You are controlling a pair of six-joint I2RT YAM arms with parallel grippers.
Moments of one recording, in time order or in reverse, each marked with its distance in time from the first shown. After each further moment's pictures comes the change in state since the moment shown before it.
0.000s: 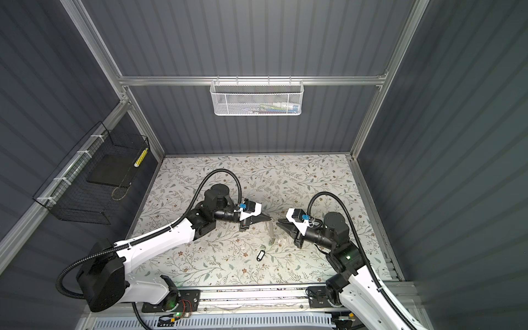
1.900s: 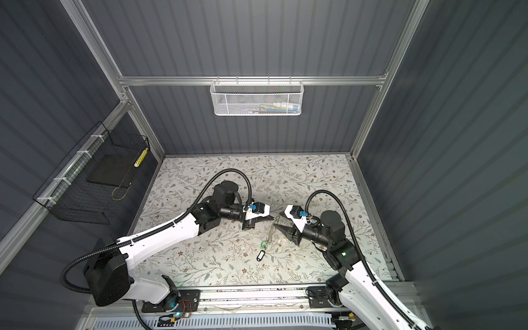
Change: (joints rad) left arm -0.017 0.055 0.102 -0.180 -0.093 0.097; right arm 0.000 0.014 -0.036 0.064 0.089 0.016
